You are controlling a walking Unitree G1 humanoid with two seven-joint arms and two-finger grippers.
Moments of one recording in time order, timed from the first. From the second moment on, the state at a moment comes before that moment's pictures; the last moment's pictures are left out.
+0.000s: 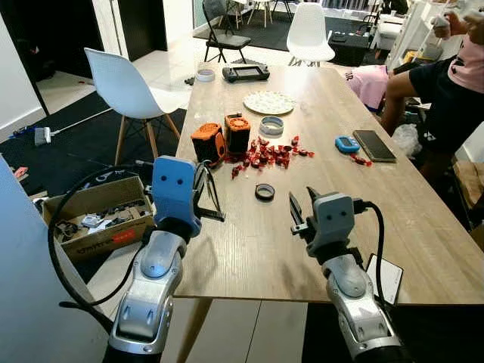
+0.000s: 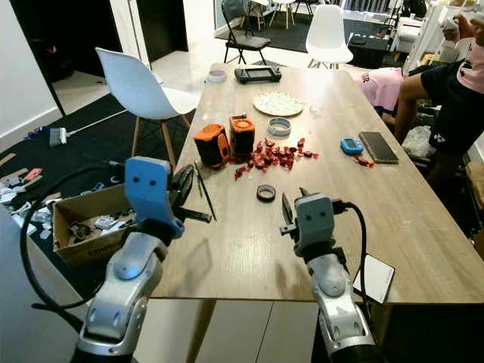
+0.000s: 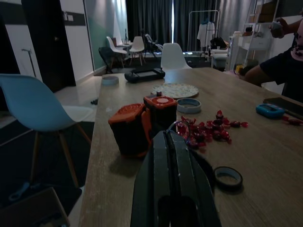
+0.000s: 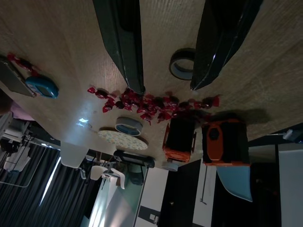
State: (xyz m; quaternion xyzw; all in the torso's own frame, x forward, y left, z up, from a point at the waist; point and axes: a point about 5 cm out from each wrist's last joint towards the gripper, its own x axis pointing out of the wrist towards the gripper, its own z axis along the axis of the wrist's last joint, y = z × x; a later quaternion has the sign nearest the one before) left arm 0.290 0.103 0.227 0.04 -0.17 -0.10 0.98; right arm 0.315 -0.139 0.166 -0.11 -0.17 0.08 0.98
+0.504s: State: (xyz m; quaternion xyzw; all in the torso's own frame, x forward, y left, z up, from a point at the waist) left arm 0.288 0.102 0.224 0.05 -0.18 -0.09 0.98; right arm 0.315 -0.138 0.166 -0.11 -0.17 0.08 0.98
